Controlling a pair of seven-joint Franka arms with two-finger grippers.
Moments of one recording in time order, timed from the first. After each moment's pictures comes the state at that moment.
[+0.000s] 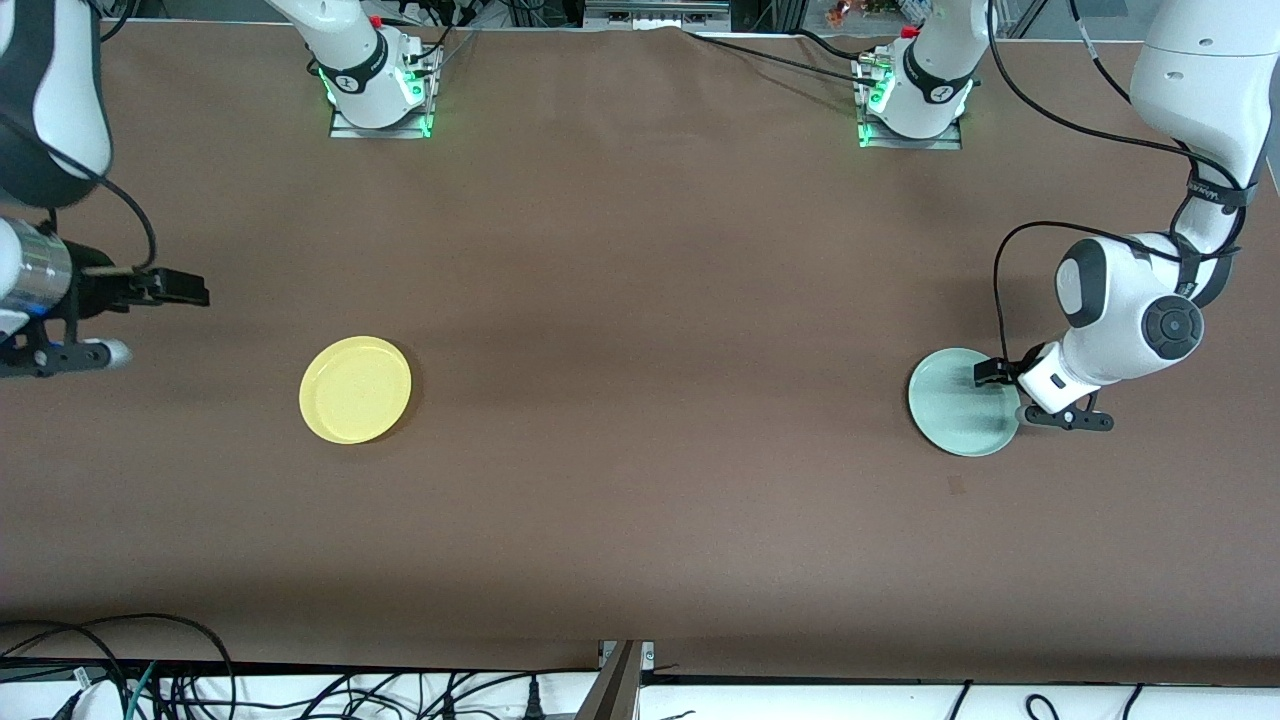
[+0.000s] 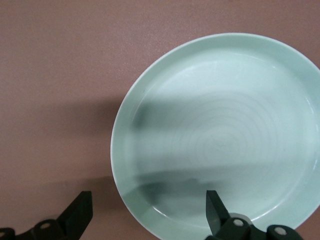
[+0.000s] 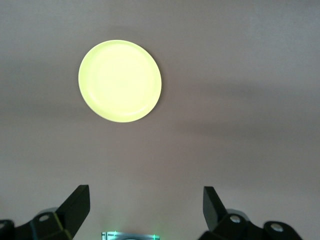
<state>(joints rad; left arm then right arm) 0.22 0.50 -0.08 -2.02 0.07 2.42 0.18 0.04 0.31 -0.08 -1.45 -0.03 1.52 -0.13</state>
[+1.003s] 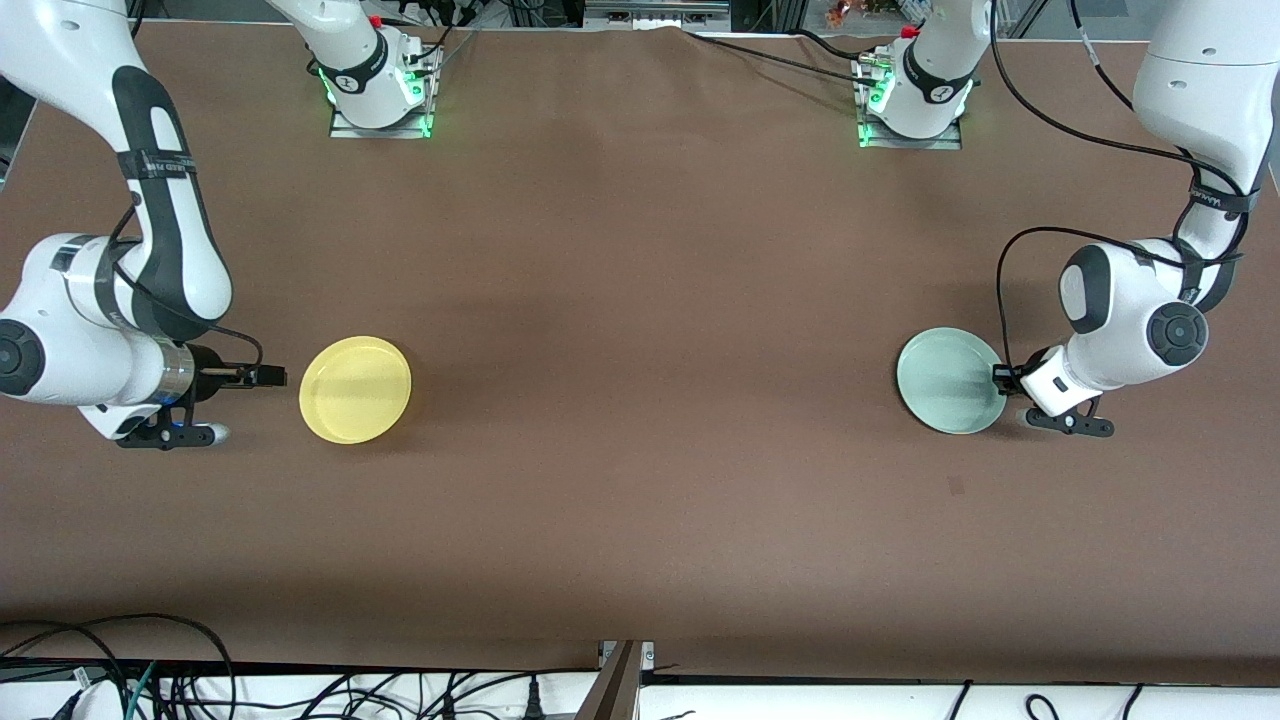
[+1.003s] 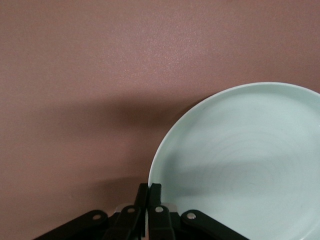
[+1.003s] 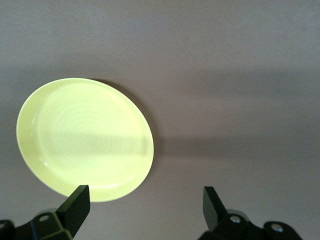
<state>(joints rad) 0.23 0.52 -0.08 -2.00 0.07 2.41 0.24 0.00 0.51 -0.09 -1.70 0.07 2.00 -0.12</state>
